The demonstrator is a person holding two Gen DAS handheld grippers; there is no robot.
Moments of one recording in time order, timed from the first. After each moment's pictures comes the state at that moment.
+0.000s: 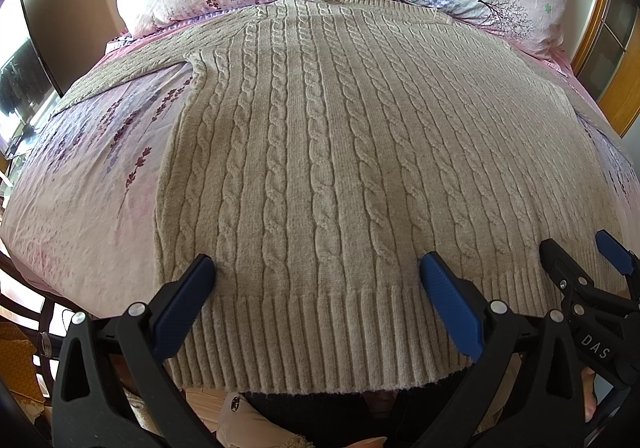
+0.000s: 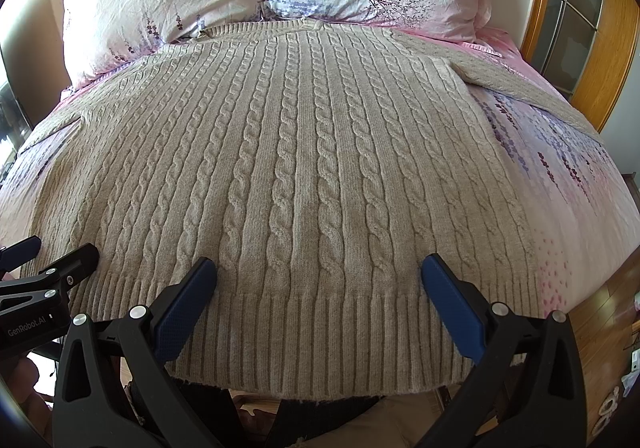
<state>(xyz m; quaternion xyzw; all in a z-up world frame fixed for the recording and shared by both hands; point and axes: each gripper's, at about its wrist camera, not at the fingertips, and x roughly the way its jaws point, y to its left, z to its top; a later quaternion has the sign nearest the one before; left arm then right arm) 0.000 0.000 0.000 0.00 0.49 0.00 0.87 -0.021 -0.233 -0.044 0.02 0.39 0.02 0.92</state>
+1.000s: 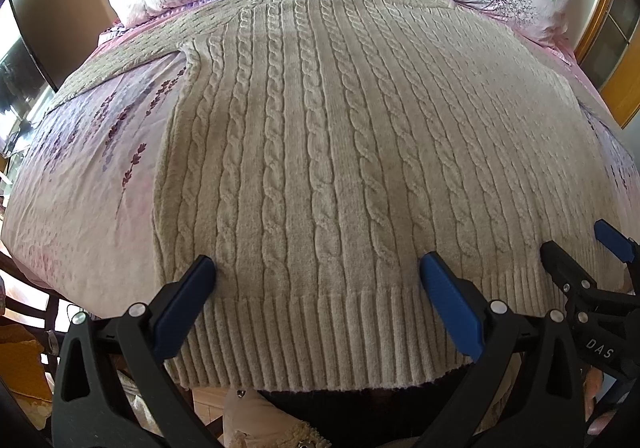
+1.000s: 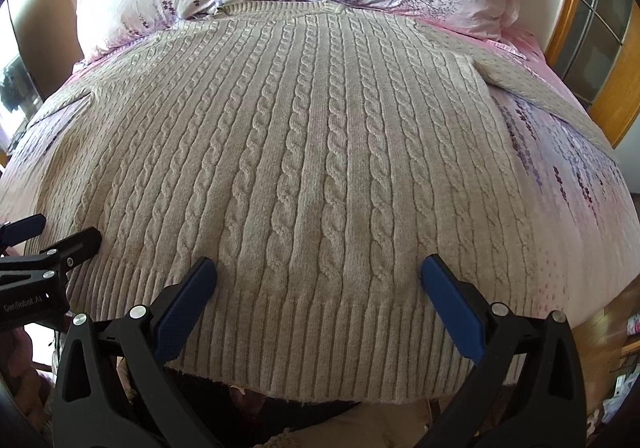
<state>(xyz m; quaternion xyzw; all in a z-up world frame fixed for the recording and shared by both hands) 0.010 0.001 0.002 0.01 0.53 -0.01 0.85 -0.010 -0.235 -0.042 -0.02 0.42 0.06 0.90</state>
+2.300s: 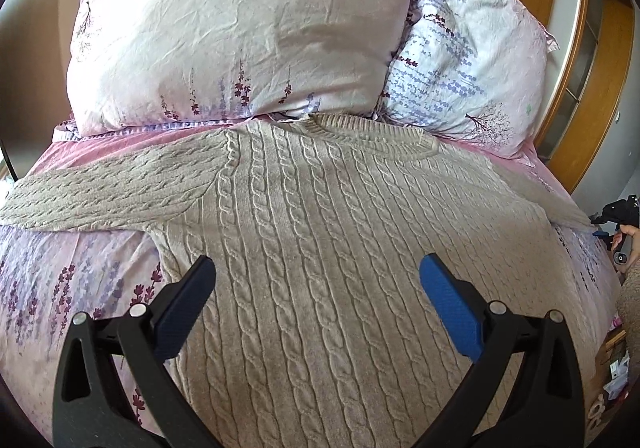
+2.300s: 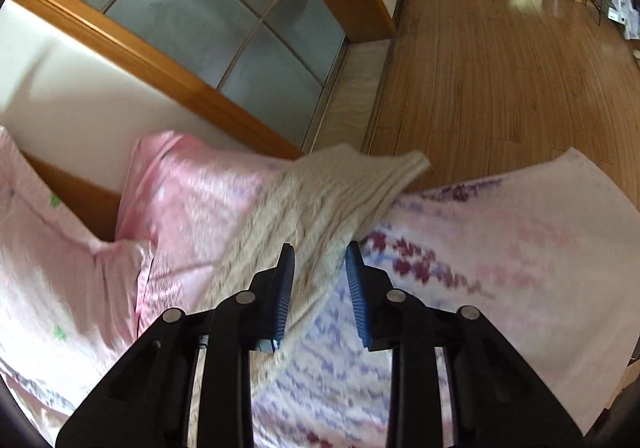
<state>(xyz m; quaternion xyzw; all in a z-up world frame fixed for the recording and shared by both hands) 0.120 0.045 0.047 -0.05 0.36 -0.10 0.92 0.130 -0.691 -0.050 0.50 0.30 -0.27 0.77</state>
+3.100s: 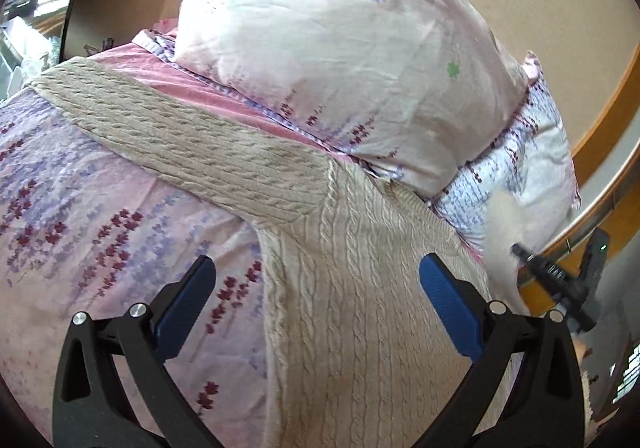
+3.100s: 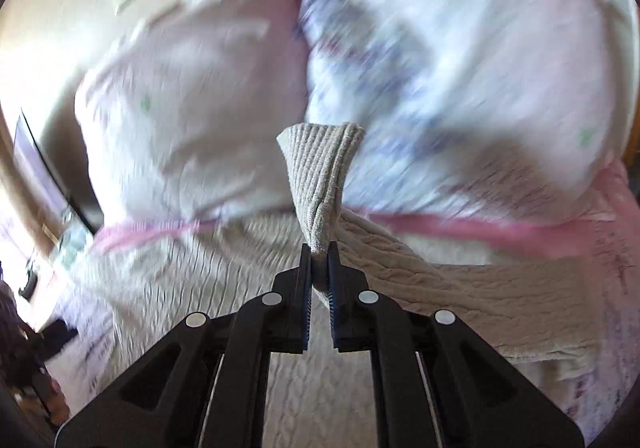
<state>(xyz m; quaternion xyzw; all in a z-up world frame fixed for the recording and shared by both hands) 0.109 0.177 0.045 -0.30 0.33 -0.03 0.90 0.213 -0.208 0.053 0.04 0.32 0.19 0.93</state>
